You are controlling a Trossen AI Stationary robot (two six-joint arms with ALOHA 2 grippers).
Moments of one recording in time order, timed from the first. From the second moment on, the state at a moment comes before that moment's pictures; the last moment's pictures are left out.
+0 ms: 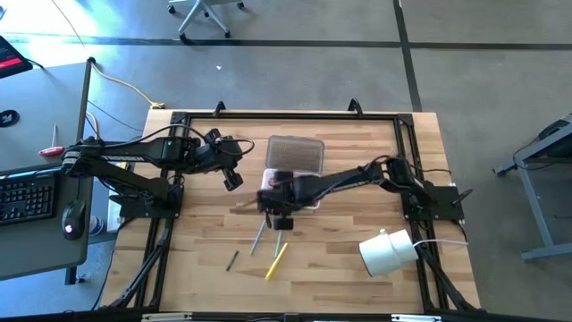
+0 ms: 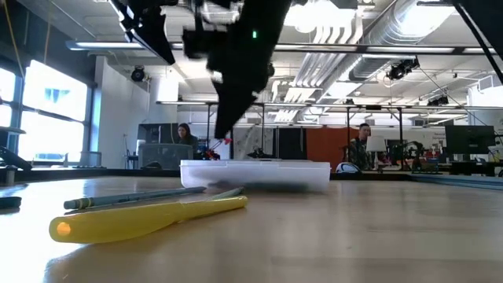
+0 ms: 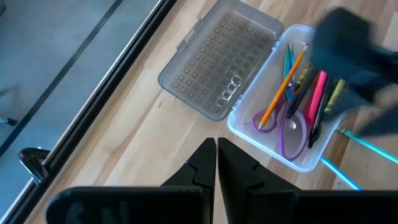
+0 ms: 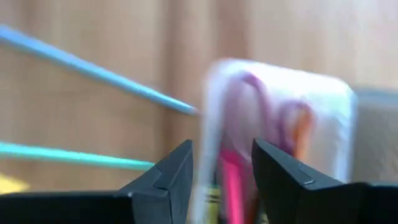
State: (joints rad) left arm 0.02 1.13 1.10 -0.87 -0.46 -0.26; right arm 0.14 2.17 1.86 -0.84 0.27 0.04
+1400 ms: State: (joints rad) left arm 0.02 1.13 1.10 -0.83 -0.41 -0.27; right arm 0.33 2.17 1.30 0.02 -0.13 -0.32
